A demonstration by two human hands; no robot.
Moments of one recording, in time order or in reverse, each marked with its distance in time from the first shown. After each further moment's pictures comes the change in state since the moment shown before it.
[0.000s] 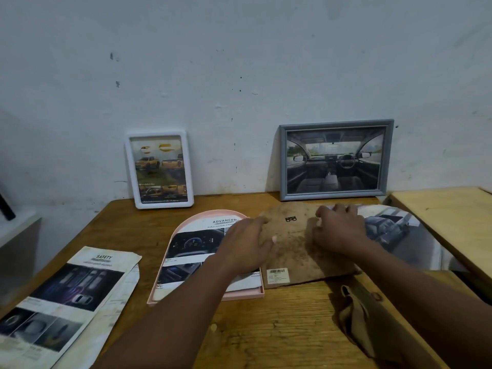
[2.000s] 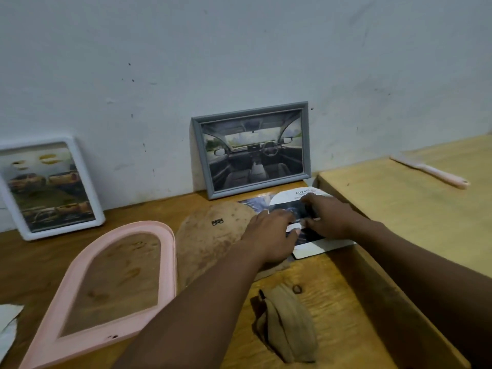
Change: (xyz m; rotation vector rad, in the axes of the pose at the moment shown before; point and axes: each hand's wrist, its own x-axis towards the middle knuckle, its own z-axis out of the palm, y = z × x) left_hand 0.079 0.152 0.104 0.099 -0.201 0.338; right_hand 0.017 0.158 0.002 0.168 -0.054 -0.059
